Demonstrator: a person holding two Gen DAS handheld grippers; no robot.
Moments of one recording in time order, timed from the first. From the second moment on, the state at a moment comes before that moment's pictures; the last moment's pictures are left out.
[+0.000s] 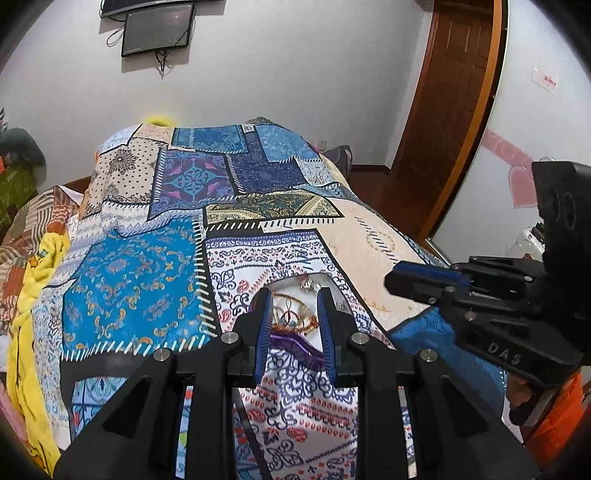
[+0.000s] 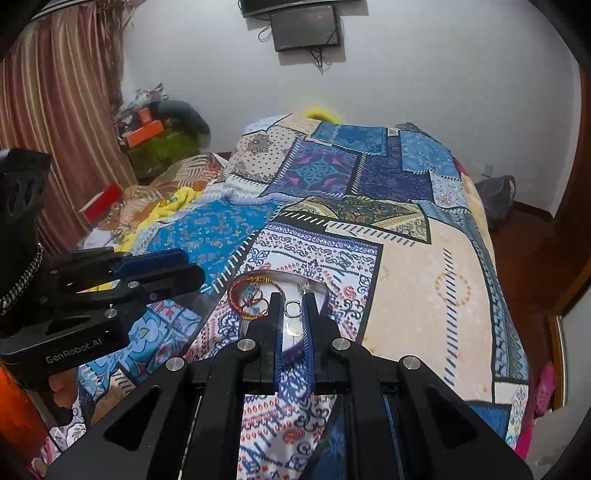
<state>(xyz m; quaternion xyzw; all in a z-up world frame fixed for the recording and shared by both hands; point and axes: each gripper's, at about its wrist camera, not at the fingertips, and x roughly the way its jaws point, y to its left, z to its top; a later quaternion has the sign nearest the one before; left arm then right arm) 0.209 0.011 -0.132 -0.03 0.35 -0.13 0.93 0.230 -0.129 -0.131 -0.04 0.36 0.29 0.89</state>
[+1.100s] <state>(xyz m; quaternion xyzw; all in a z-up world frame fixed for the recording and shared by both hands) 0.226 0.012 -0.221 -0.04 0.46 -0.15 0.88 0.264 -0.110 -0.168 -0.06 0.41 0.31 0.86</state>
